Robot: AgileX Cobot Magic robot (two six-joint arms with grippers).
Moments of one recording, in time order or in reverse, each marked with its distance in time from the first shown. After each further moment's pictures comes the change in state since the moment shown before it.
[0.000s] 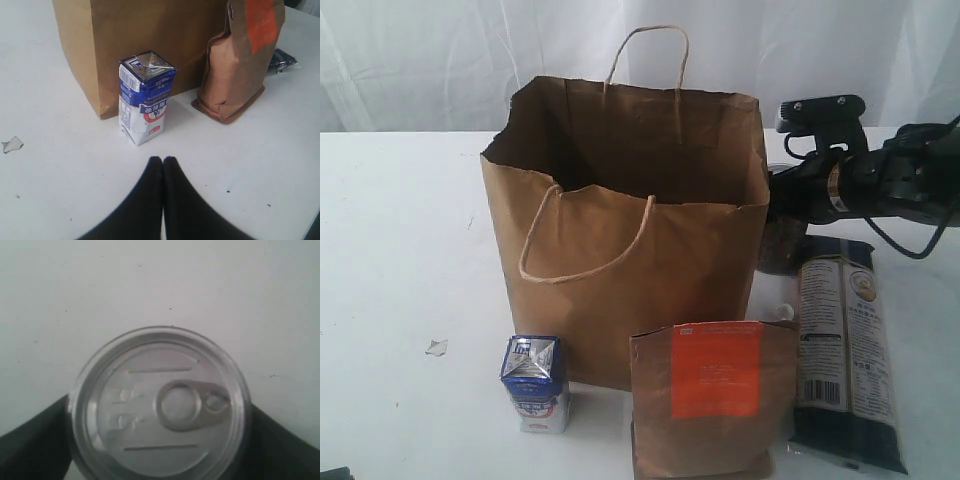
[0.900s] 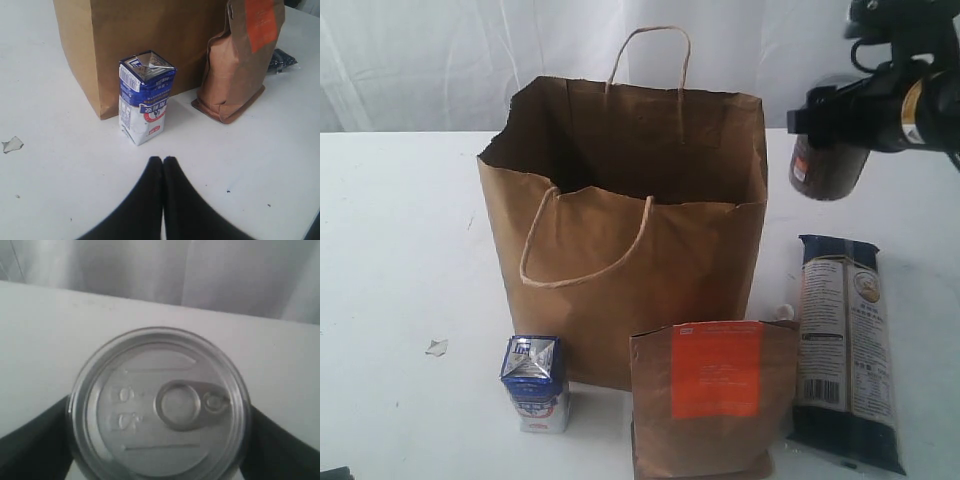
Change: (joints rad) left arm 0.000 0.000 0.000 0.000 0.000 0.000; right arm 0.001 -0.337 0.029 0.001 0.161 -0.026
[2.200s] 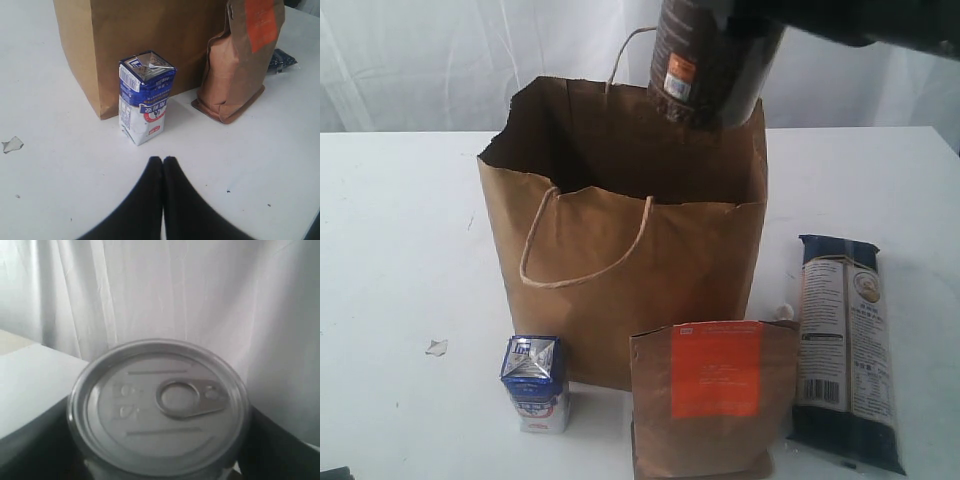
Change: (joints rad) left arm 0.000 0.000 0.000 0.000 0.000 0.000; right arm 0.499 -0.442 -0.004 0.103 0.037 -0.062
